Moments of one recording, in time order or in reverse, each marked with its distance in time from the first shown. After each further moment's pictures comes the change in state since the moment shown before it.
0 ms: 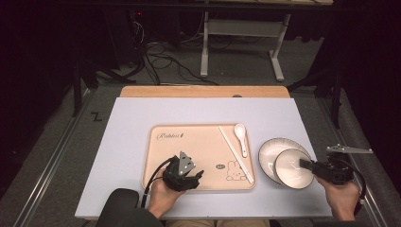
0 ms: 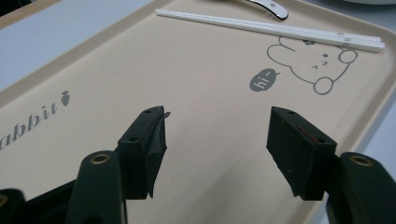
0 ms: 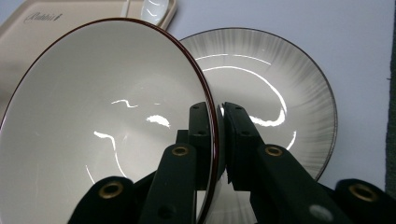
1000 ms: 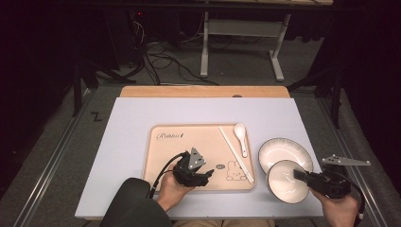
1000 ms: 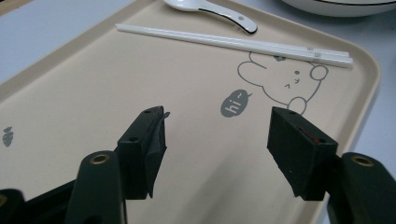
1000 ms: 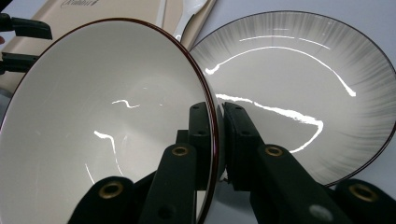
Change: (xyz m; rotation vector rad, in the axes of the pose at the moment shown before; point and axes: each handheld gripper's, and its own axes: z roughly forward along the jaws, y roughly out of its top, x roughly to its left) left arm -0.014 0.004 0.022 0.050 -0.105 -0.006; right arm 0.042 -0.018 -0.017 0.017 0.029 -0.027
